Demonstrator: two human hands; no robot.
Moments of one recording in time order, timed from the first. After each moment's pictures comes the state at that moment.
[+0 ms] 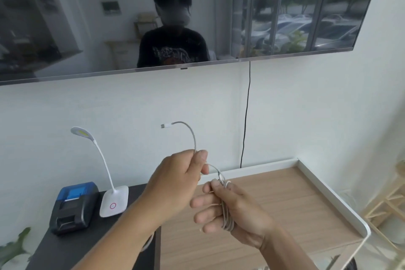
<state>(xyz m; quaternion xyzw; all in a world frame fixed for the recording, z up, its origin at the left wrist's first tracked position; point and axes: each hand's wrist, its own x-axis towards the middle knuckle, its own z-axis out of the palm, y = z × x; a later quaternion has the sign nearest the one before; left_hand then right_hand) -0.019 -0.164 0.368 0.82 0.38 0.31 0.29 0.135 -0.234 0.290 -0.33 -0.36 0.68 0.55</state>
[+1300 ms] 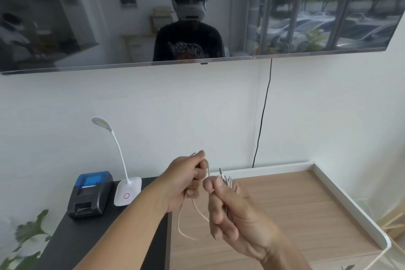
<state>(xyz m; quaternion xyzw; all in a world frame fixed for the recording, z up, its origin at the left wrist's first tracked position) -0.028 -0.126 0.343 0.52 0.43 0.25 0.69 0.089 -0.233 0.307 -0.18 -0.38 0.69 0.59</state>
